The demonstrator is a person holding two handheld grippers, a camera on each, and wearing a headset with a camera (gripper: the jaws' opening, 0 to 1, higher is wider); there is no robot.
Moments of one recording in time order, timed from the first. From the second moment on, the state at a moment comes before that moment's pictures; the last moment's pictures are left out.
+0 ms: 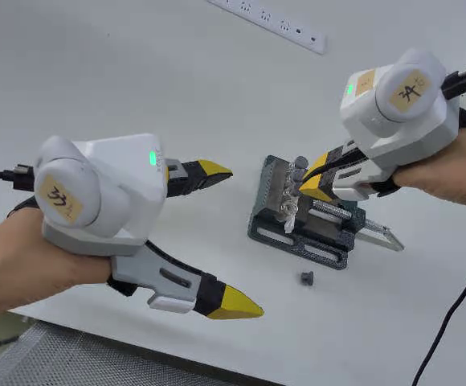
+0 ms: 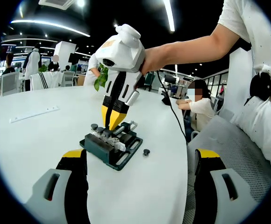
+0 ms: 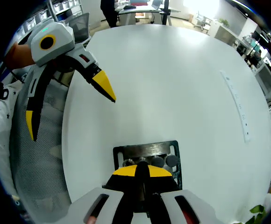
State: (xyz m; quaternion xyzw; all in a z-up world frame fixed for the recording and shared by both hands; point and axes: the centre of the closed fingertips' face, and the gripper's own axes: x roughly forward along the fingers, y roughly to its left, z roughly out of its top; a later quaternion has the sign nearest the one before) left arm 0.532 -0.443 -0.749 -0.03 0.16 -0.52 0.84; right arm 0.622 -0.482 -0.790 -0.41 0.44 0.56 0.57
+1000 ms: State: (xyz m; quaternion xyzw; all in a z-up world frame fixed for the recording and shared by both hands) left arm 0.534 -0.444 -0.747 -0.05 0.16 -0.52 0.84; right arm 0.623 -0.482 -0.798 -0.41 0.46 0.57 0.55
